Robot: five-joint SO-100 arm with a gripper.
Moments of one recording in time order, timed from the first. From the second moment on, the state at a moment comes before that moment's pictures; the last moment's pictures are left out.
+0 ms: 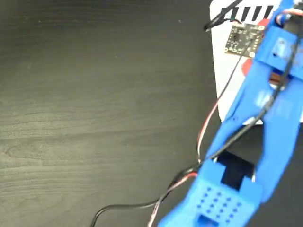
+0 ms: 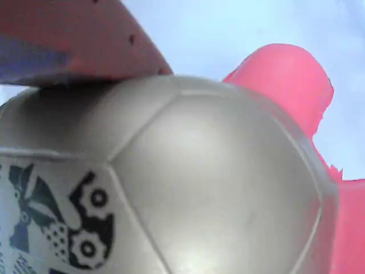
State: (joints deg) arm 36.4 54.5 41.5 96.1 -11.9
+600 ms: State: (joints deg) arm 36.2 49.8 37.7 95.5 -9.1
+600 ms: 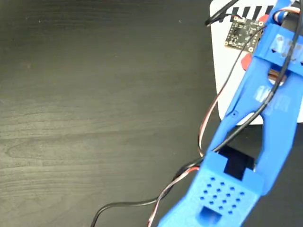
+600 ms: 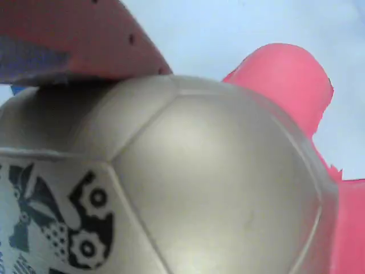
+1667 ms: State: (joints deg) arm 36.2 48.4 37.1 95.4 -9.8
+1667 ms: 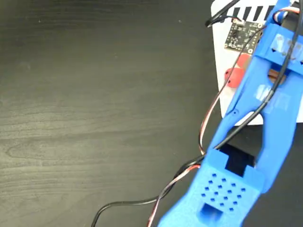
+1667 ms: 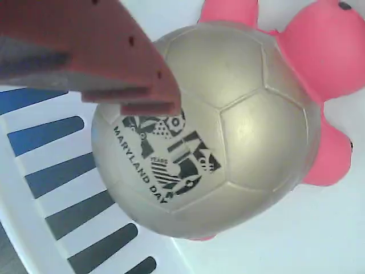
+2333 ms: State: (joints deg) arm 35.0 52.6 33.8 95.4 -4.6
